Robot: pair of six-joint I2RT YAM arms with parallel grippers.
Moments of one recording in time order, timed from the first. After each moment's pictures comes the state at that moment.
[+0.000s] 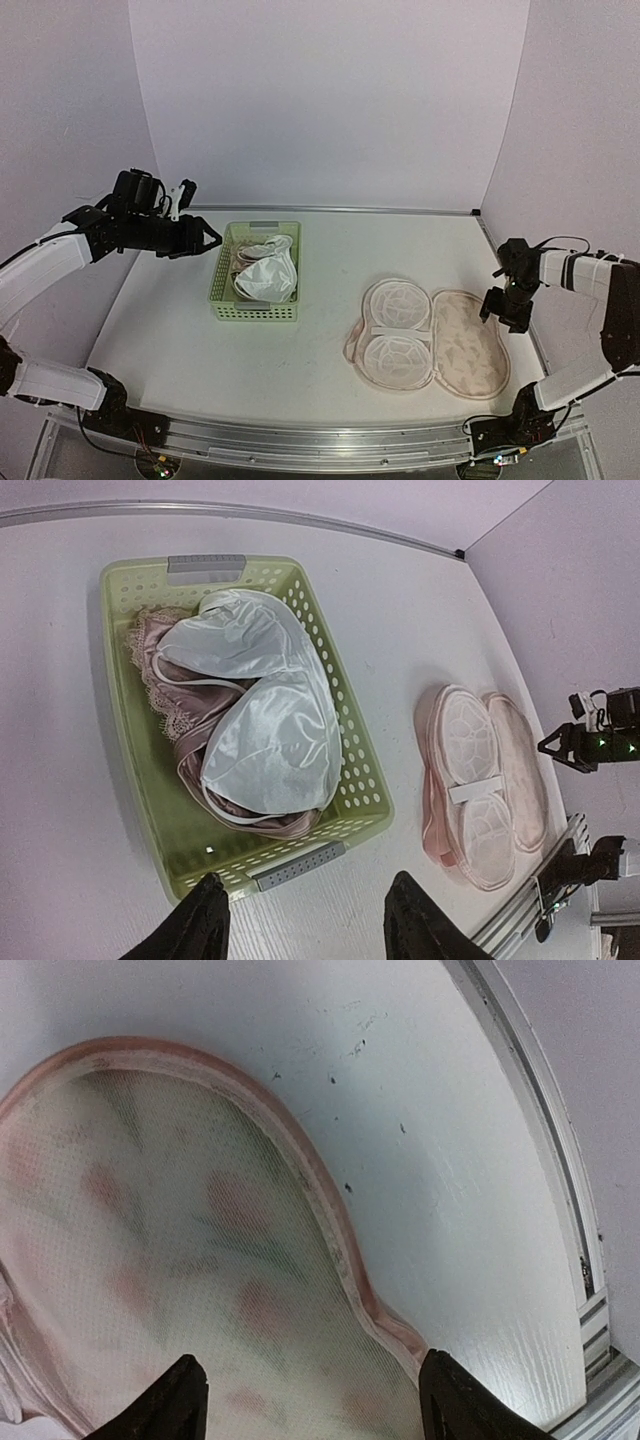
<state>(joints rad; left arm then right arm) -0.43 1.17 1.05 -0.53 0.29 -0.39 0.04 1.37 0.74 -0.75 0.14 0.56</state>
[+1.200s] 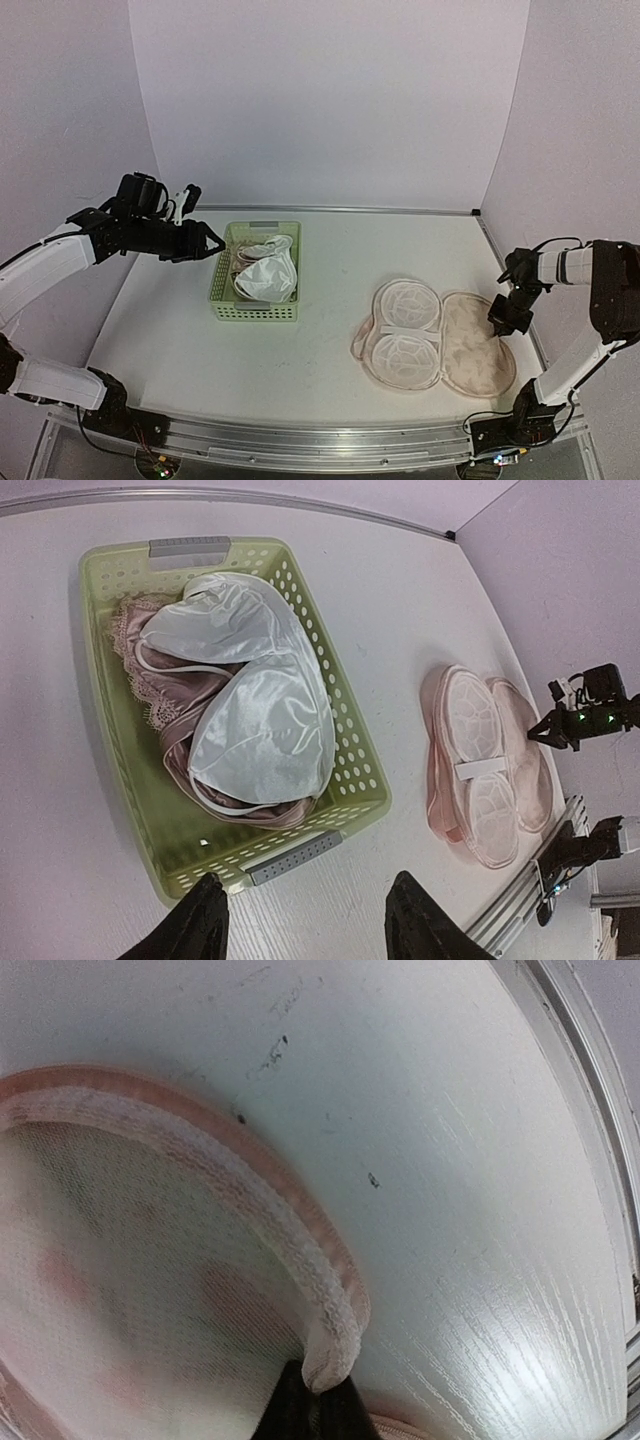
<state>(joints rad) -0.43 1.18 1.03 -0.52 0.34 -0.37 -0.11 1.56 0.73 -0.63 0.02 0.56</state>
